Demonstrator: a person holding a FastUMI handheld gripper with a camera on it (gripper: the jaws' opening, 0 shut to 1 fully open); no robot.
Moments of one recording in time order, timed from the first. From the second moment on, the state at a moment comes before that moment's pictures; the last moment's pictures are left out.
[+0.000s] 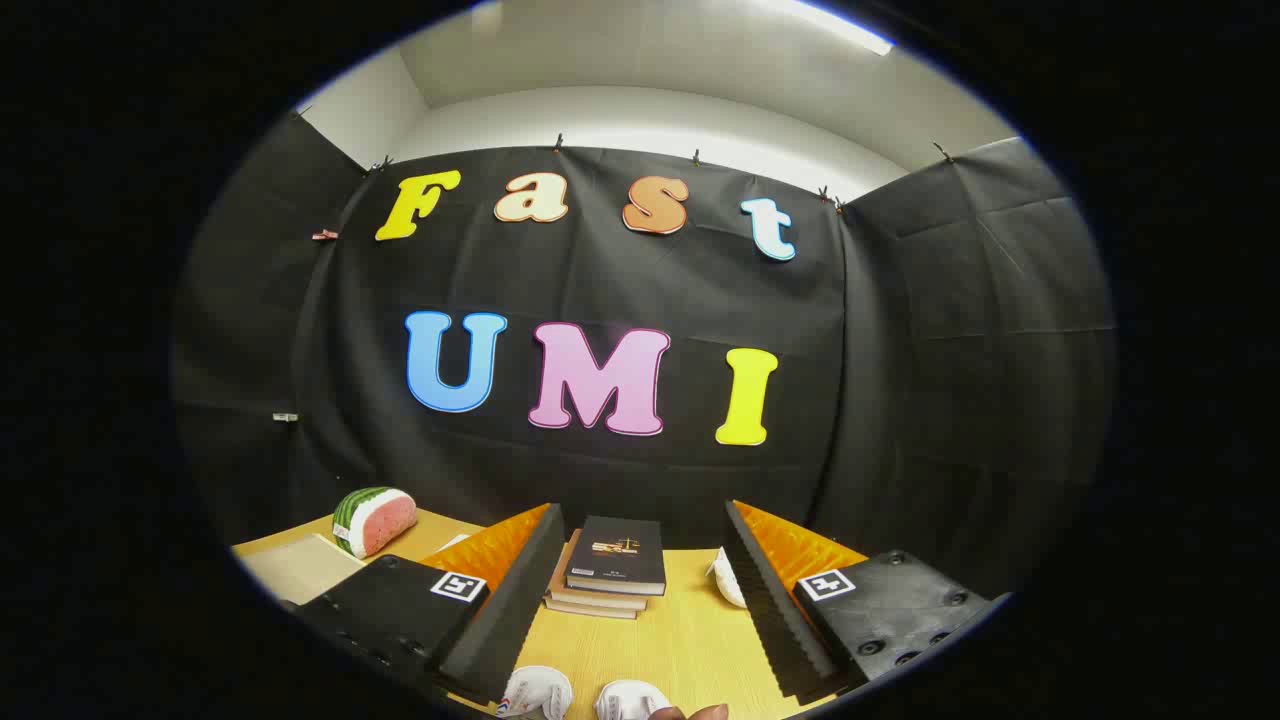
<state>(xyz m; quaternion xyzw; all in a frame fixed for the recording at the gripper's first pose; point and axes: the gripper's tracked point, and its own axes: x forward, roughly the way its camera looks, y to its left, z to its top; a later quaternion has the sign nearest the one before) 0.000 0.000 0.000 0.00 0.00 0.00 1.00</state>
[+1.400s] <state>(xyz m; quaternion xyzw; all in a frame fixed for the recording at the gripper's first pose) -0.006 0.063 -0.014 0.02 0.04 0.10 0.99</state>
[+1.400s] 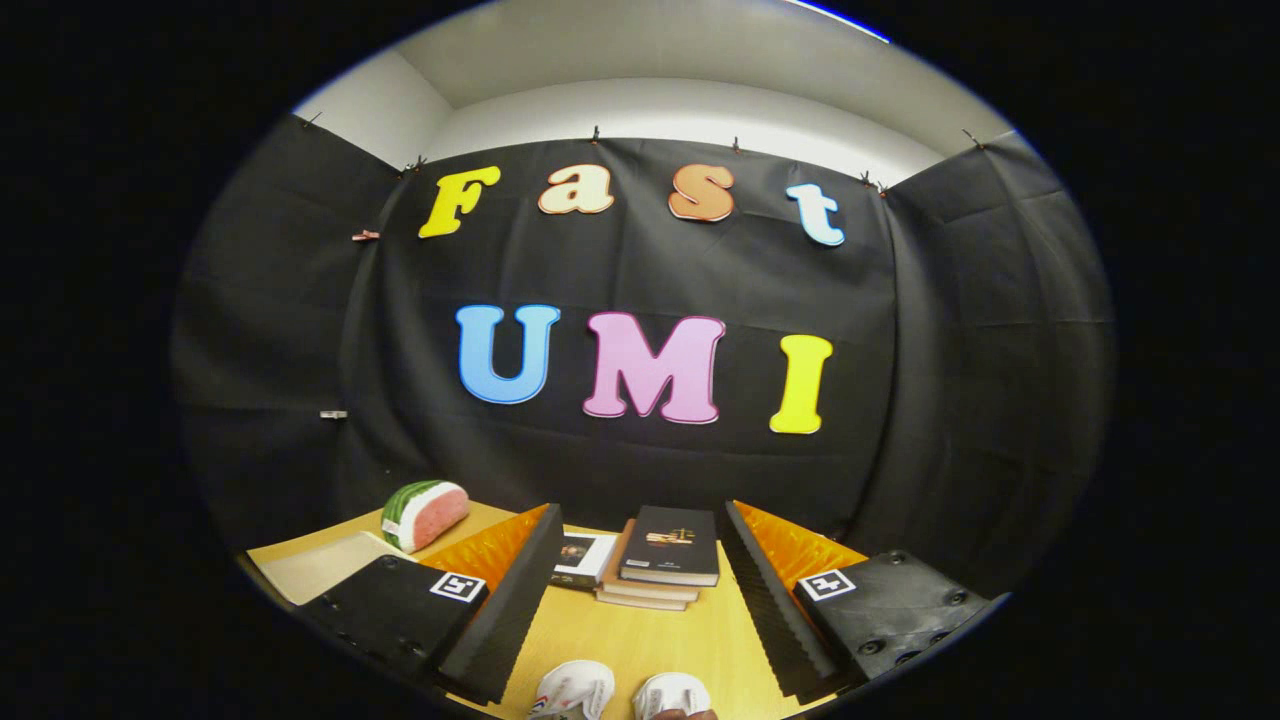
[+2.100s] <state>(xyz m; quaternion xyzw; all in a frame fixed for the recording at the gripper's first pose) -0.063 0.206 -0.096 0.27 0.29 0.39 0.83</state>
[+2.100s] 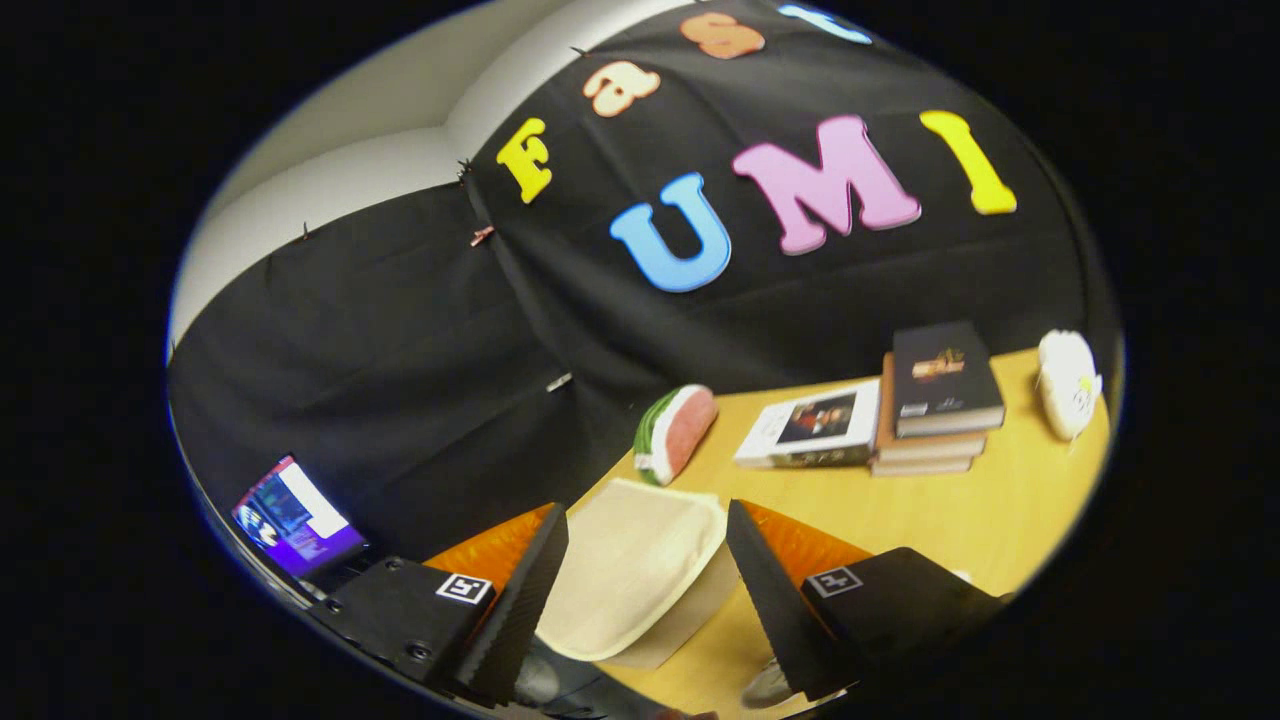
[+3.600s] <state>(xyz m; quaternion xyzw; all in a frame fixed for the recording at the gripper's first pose) -0.094 0.284 -0.174 0.46 0.47 0.38 0.65</state>
